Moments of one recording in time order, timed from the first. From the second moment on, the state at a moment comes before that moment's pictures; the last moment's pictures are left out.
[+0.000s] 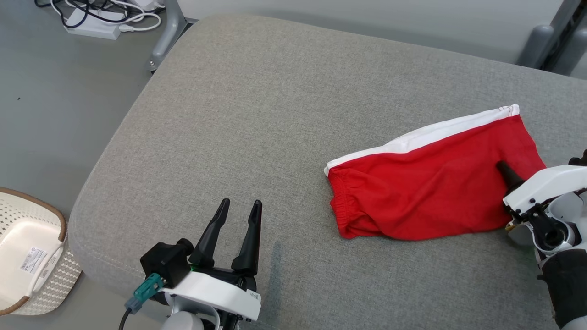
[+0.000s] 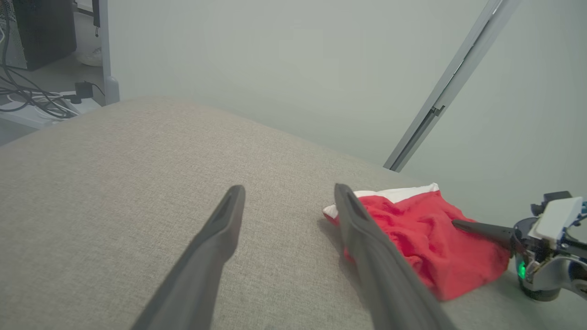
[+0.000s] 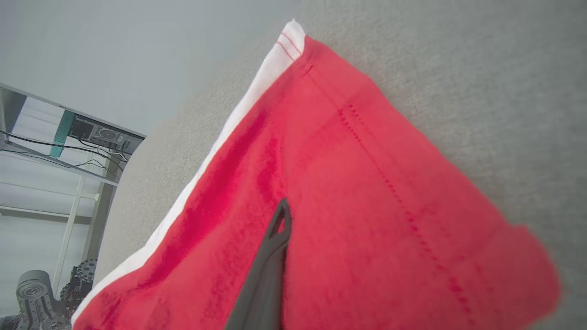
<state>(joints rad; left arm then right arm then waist) -0.13 0.05 -0.37 0.20 -0.55 -0.01 -0.26 -0.66 -0.20 -0.03 0.95 0.81 0.13 0.21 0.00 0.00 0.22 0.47</state>
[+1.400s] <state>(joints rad) -0.09 0.05 -0.30 0.23 -0.51 -0.05 -0.26 -0.48 -0.10 -0.12 1.04 0.66 0.13 -0.16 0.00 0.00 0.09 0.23</state>
